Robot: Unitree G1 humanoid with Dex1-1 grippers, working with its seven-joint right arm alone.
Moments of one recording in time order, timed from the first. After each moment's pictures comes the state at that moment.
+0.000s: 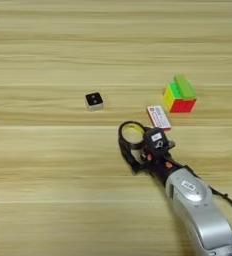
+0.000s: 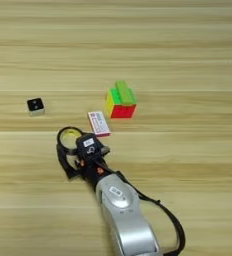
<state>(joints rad) 0.14 -0.11 0.17 -0.10 -0.03 0.19 0.29</state>
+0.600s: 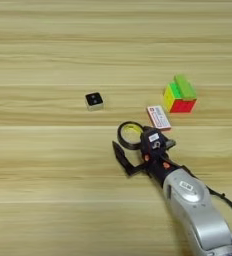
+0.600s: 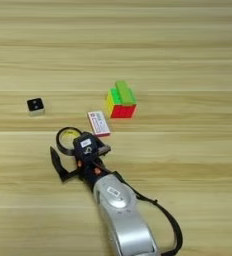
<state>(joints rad) 0.14 -0.09 0.18 -0.10 -0.03 0.19 0.29</state>
